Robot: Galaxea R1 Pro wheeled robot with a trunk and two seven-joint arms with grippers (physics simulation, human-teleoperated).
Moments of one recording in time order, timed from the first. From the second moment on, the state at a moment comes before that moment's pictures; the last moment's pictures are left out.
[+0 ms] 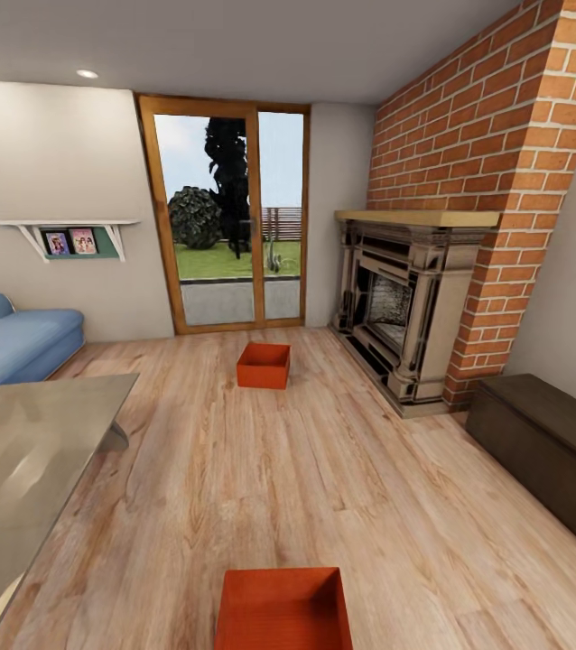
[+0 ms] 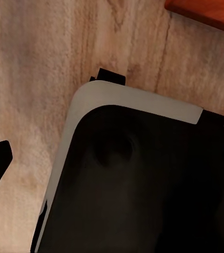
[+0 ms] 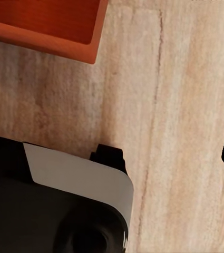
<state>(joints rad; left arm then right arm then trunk) 0.00 0.06 0.00 -0.19 0.34 0.02 -0.05 -0.24 0.01 0.93 0.02 -0.67 -0.10 0.00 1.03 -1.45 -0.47</state>
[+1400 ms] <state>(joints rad) 0.00 0.05 -0.01 -0.27 0.34 0.03 -0.06 -0.24 0.01 0.93 0.01 -0.67 -0.09 -0.01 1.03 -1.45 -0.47</state>
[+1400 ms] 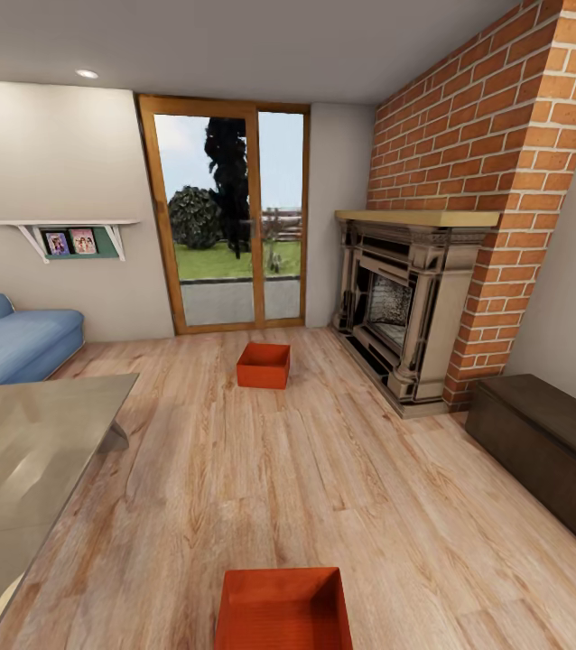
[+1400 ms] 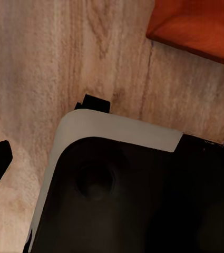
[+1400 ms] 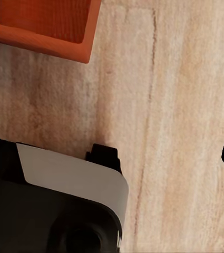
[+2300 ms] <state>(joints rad) -0.35 0.04 -0.01 -0.36 0.20 0.27 -0.05 -0.50 0.07 0.90 -0.16 -0.77 0.04 -0.13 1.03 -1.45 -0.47</state>
